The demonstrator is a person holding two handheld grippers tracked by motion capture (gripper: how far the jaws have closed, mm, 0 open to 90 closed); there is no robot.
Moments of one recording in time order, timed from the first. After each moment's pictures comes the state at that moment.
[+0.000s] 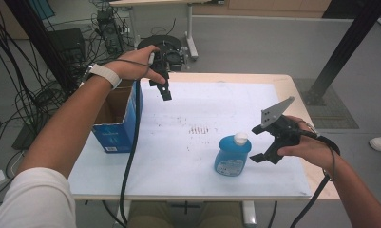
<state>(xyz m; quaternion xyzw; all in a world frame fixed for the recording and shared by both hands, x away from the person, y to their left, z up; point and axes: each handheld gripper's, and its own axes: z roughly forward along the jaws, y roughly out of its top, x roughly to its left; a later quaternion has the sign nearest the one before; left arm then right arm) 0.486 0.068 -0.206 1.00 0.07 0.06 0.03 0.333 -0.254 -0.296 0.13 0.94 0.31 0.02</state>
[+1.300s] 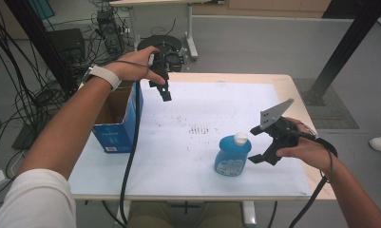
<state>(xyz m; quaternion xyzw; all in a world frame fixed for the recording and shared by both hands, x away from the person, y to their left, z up) 0.485 0.069 -0.209 1.00 0.07 0.06 0.04 0.333 -0.252 -0.301 0.12 0.94 0.32 0.03</state>
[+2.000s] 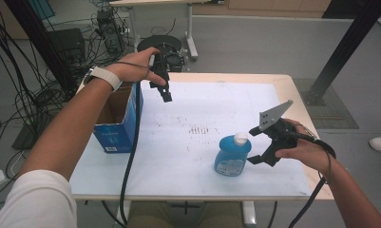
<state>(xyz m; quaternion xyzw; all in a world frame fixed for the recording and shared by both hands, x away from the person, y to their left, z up) 0.484 0.068 -0.211 0.99 0.07 0.06 0.04 0.331 -0.250 -0.306 0.12 0.94 0.33 0.03</state>
